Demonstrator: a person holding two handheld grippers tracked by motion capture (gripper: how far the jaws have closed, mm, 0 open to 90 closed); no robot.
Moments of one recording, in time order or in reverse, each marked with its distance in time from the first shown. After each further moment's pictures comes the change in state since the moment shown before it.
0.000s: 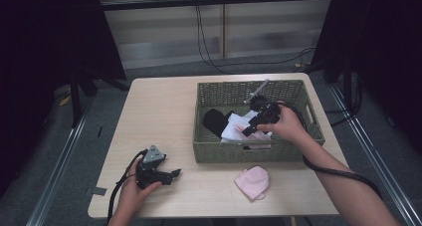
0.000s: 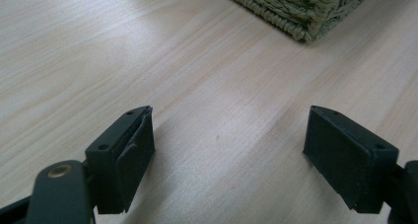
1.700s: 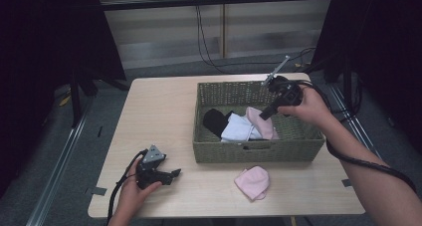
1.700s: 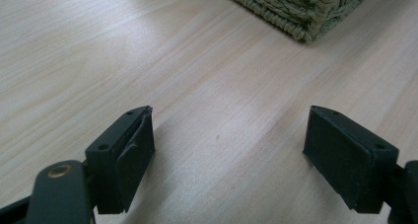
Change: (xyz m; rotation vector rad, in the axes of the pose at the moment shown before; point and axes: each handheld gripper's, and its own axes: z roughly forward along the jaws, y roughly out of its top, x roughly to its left) left arm 0.000 0.000 0.000 -0.007 0.005 -0.001; right arm 0.000 0.004 -0.089 0.008 0.023 -0.020
